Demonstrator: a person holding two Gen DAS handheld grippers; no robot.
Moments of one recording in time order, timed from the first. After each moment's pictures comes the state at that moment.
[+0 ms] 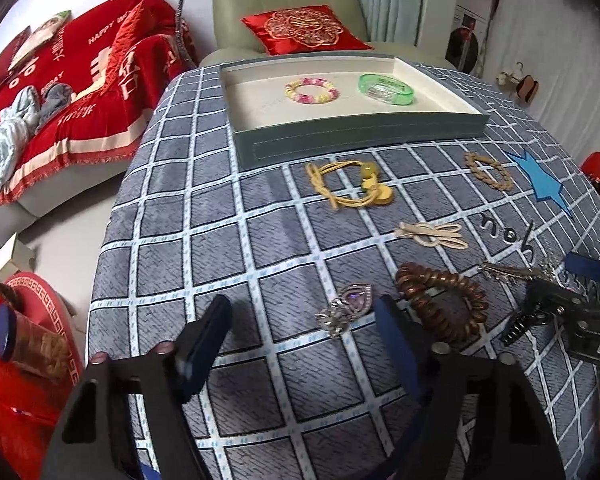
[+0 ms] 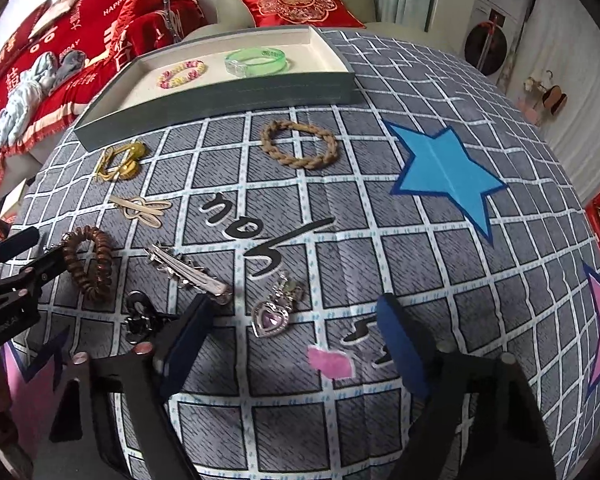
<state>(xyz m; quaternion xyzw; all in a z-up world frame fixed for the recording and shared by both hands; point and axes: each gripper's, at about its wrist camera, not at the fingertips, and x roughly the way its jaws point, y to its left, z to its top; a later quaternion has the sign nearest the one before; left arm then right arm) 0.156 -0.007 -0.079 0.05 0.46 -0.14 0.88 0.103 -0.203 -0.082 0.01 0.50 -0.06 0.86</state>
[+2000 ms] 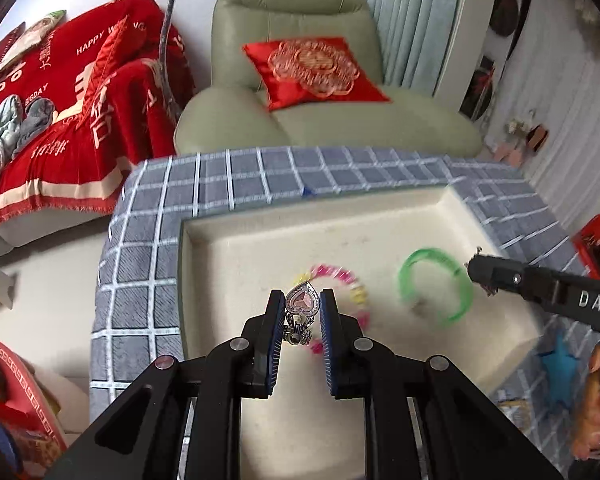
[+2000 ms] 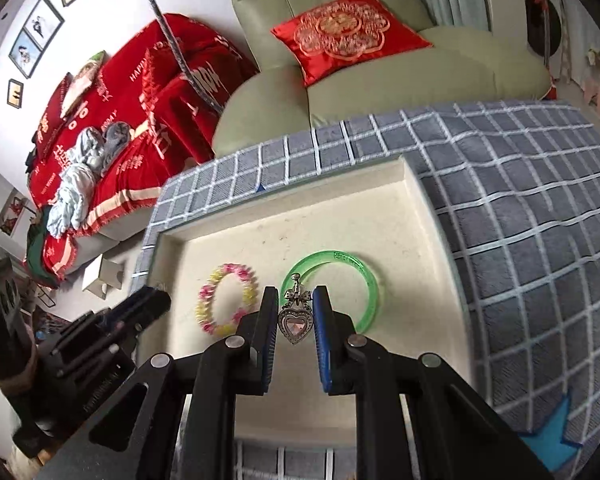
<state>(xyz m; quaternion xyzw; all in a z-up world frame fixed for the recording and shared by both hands) 0.365 -0.041 -0.031 0.01 0.44 -0.14 0.89 0.358 -0.226 -0.028 0.16 0.48 0.07 0.86</state>
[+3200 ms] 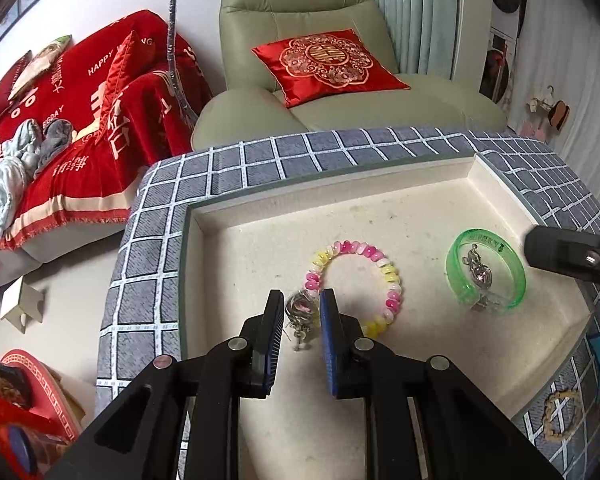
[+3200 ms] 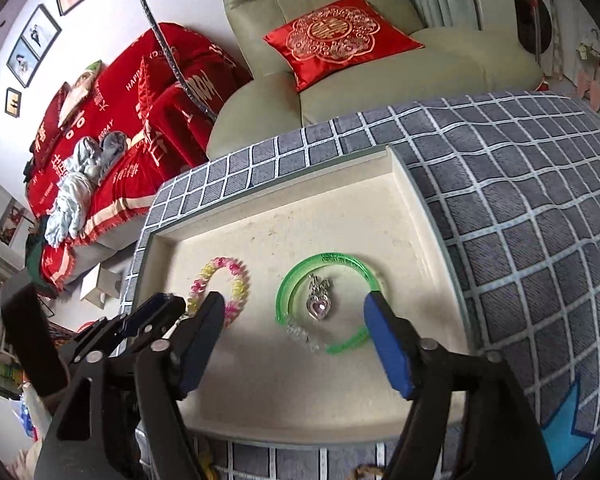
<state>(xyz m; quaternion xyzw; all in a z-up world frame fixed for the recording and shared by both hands) 0.357 -0.054 -0.048 0.06 0.42 -0.09 0.90 0.337 -0.234 -0.028 0.17 0.46 0.06 0.87</state>
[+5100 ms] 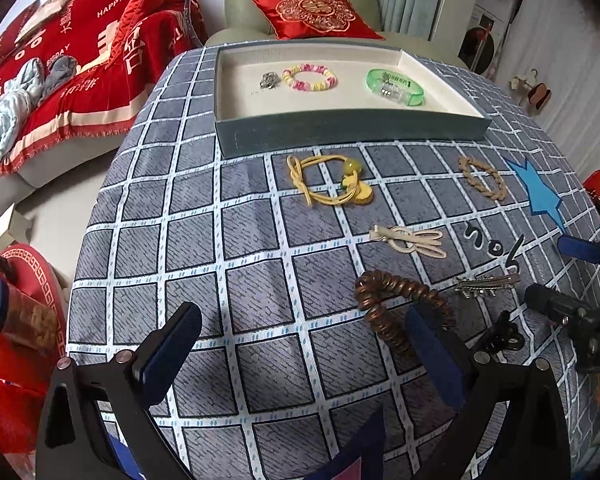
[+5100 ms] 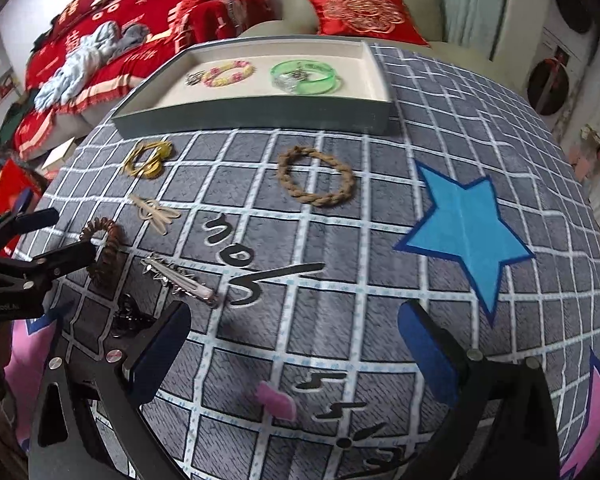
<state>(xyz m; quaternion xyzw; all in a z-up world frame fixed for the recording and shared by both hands) 0.156 -0.020 -0.073 0.02 0.50 -0.11 0.86 0.121 -0.226 -0.070 -0.04 0.50 0.07 0.86</state>
